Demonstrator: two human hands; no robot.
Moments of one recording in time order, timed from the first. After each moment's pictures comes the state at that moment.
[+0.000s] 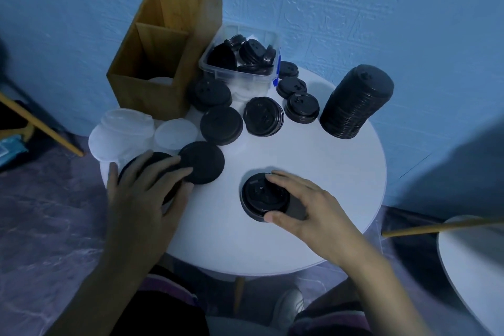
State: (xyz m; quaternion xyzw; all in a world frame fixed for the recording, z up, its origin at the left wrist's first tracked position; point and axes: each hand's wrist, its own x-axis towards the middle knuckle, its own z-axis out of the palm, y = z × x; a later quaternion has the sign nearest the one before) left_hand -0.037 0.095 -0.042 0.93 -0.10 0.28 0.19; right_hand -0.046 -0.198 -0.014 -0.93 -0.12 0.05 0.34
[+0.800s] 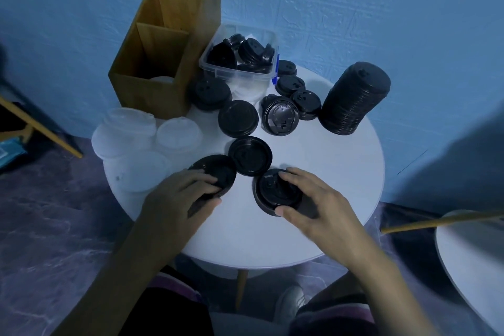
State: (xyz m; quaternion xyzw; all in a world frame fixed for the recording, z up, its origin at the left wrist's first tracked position) left_hand -0.033 0.081 -0.055 0.89 -0.24 0.24 0.29; right_hand -0.059 -0.203 -0.016 -0.94 -0.08 0.01 0.33
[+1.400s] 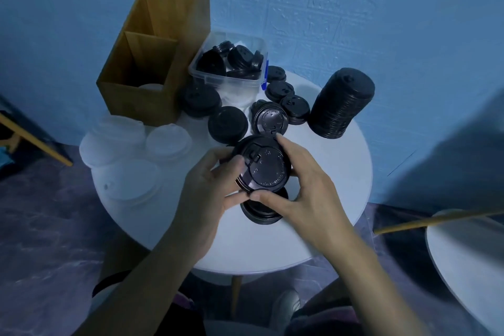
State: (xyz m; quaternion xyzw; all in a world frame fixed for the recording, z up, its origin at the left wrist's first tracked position) left_hand -0.031 -0.001 0.012 0.56 0.02 -0.06 0.83; right_hand -0.049 -0.177 0.018 -0.90 -0.10 -0.09 0.41
